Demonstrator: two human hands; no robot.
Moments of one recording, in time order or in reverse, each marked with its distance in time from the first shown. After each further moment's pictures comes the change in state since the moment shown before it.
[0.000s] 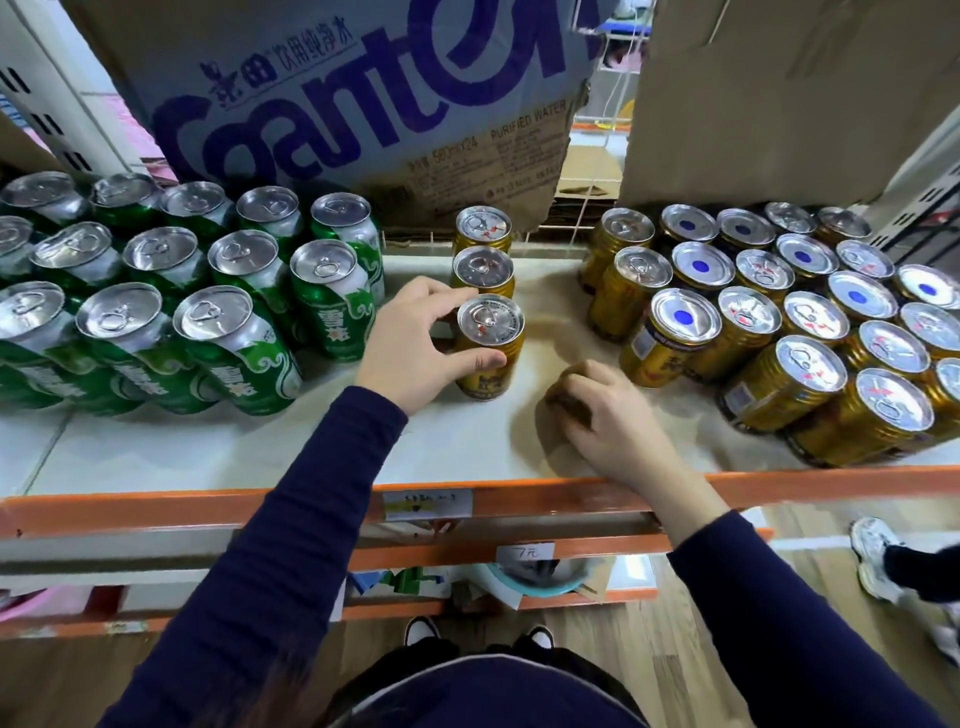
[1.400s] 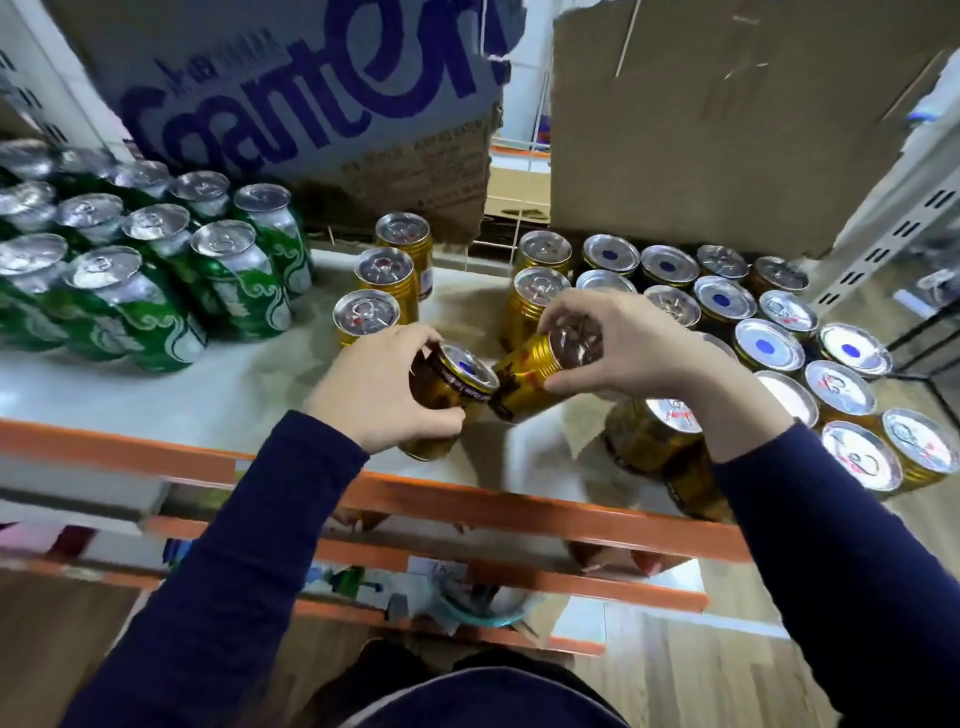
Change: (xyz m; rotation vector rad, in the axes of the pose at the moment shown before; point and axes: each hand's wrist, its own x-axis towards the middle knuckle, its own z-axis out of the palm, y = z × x) left_hand -0.019 0.096 0.067 0.270 -0.115 -0.194; right_hand 0.034 0.087 -0.146 0.096 -0.298 -0.144
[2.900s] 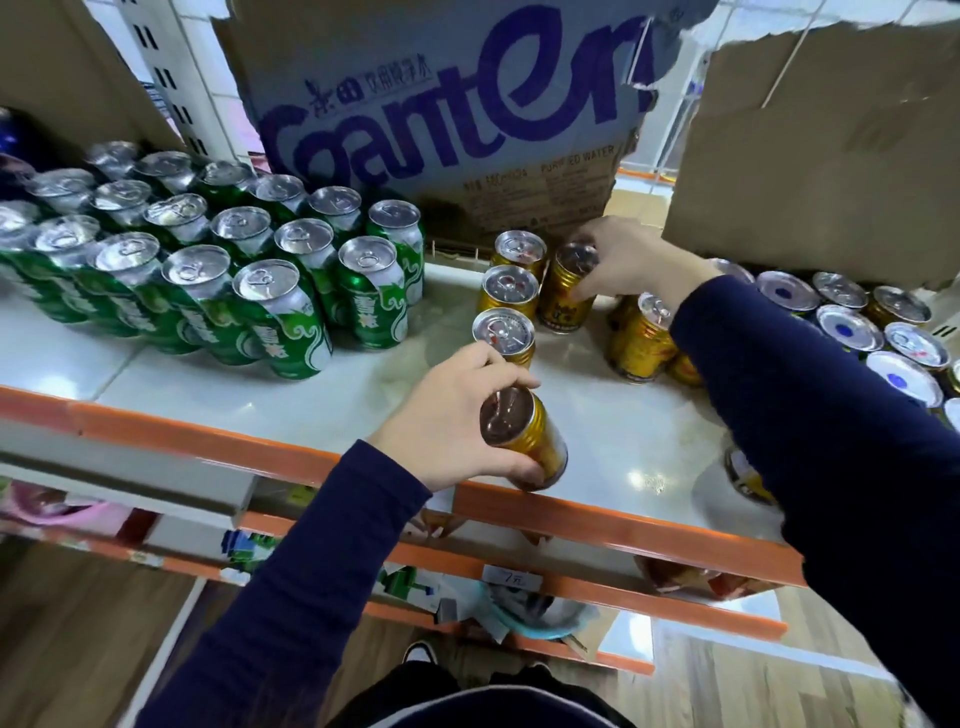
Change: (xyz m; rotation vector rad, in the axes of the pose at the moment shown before) left_hand -0.033 -0.051 -0.040 -0.213 -0.029 0.211; right_hand 0.166 -0.043 0.017 -0.250 -0.020 0.236
